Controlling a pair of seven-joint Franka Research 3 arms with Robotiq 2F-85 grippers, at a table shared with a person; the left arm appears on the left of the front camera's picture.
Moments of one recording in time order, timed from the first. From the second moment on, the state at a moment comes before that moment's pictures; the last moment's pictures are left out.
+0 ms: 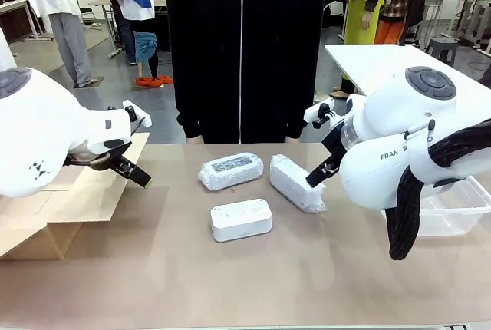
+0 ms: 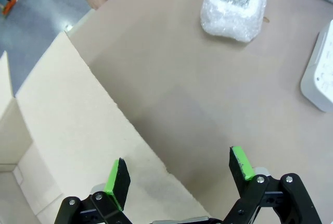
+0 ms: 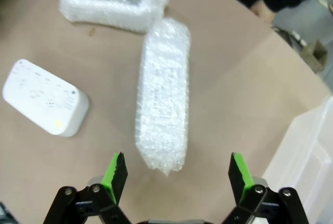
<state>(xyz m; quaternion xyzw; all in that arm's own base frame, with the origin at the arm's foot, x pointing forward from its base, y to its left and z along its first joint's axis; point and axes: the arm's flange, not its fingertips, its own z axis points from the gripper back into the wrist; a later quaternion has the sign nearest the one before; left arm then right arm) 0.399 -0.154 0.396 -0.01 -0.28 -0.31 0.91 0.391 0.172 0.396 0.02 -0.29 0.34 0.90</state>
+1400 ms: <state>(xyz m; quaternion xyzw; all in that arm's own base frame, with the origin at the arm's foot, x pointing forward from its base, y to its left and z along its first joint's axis) 0.280 -0.055 0.577 -0.15 -0.32 -0.35 0.87 0.318 0.095 0.557 0.15 -0.36 0.43 0.82</state>
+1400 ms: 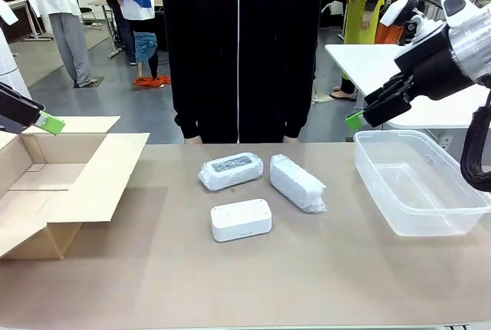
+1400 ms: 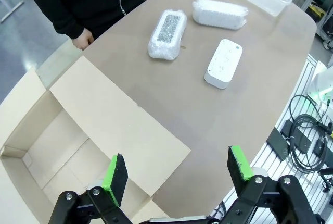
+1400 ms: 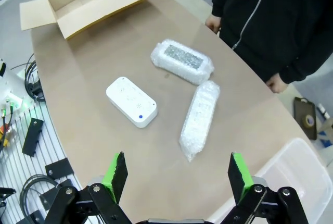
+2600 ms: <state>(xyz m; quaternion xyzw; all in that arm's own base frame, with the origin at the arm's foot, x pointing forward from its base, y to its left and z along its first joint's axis) 0.282 -0.061 0.574 -0.14 -0.31 -0.36 0.87 0.320 0.096 0.557 0.15 -0.37 0.43 0.81</state>
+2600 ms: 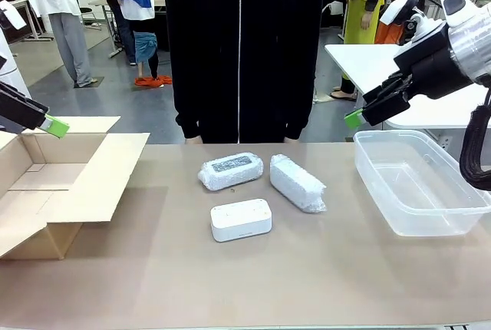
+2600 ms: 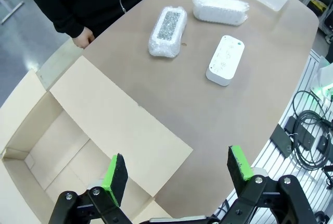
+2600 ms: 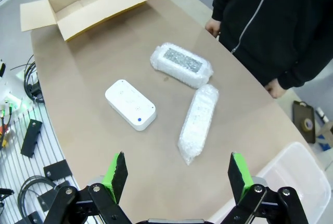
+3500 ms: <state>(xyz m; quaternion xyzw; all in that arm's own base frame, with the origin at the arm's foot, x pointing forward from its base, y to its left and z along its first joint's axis) 0.282 -0.061 0.574 -0.14 -0.31 -0.36 0.87 0.320 0.096 0.557 0.15 -0.37 0.43 0.81</state>
